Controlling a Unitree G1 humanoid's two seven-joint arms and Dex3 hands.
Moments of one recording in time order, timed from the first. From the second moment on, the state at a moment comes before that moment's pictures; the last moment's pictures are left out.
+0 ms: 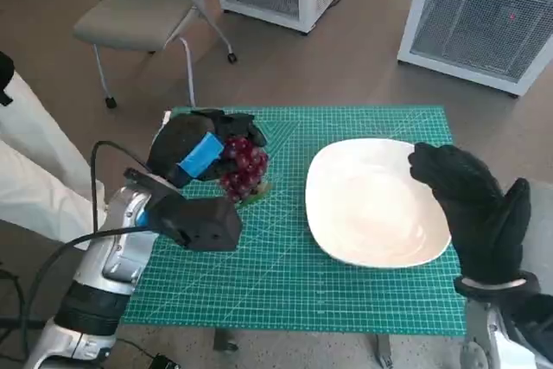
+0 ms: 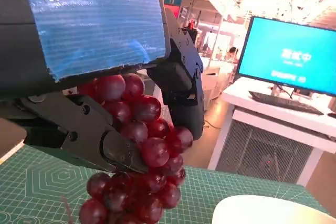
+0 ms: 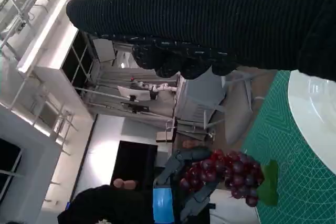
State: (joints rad) left arm -0.72 0.51 -0.22 0.33 0.57 -0.17 -0.03; right arm -0.29 -0.17 -0.18 -0.01 0.39 -0.23 0.39
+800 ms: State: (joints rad) left arm -0.84 0.39 -0.26 0.28 0.56 -0.11 -0.14; right arm -0.30 -0.17 -0.19 -0.01 0.38 -0.24 0.39
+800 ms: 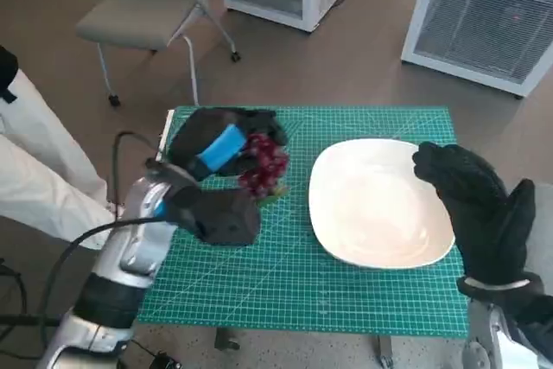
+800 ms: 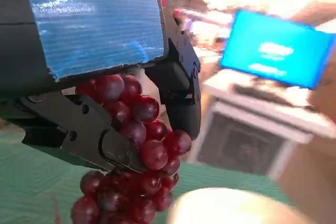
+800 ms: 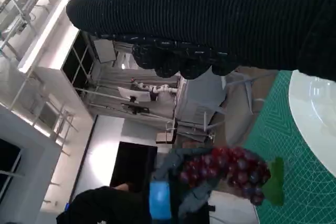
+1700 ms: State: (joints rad) left arm -1.14 0.13 -0.36 0.56 0.59 -0.18 -0.09; right arm -0.25 -0.18 -0.20 -0.06 0.39 -0.24 0.38
